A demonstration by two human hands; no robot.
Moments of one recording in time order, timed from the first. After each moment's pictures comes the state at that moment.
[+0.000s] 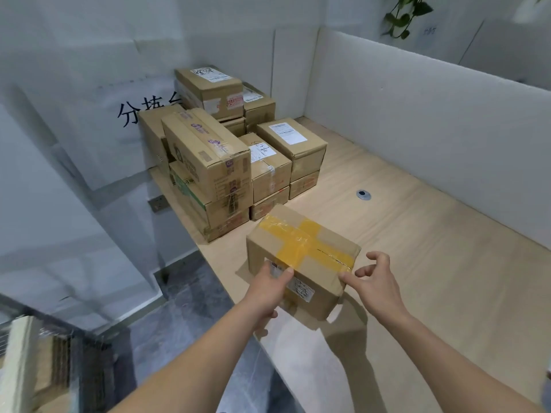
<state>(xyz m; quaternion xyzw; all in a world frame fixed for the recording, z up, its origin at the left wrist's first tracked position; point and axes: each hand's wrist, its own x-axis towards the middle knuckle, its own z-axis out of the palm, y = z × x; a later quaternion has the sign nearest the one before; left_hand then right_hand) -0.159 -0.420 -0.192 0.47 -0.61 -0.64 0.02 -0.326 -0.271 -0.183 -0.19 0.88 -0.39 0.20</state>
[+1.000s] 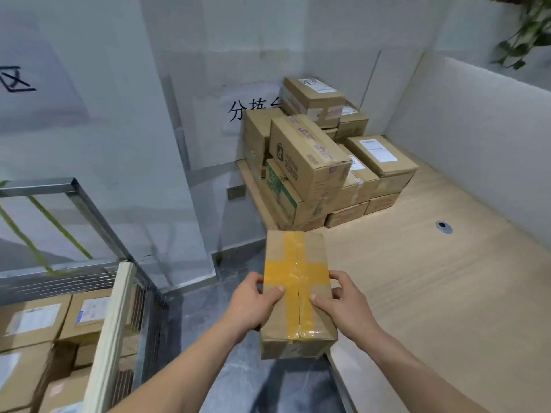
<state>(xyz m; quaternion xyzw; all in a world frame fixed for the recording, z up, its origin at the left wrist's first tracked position) 0.019 -0.466 -0.191 0.56 -0.58 -0.58 0.14 -0.165 -0.369 -0.180 -0.35 0.76 -0.36 0.41</state>
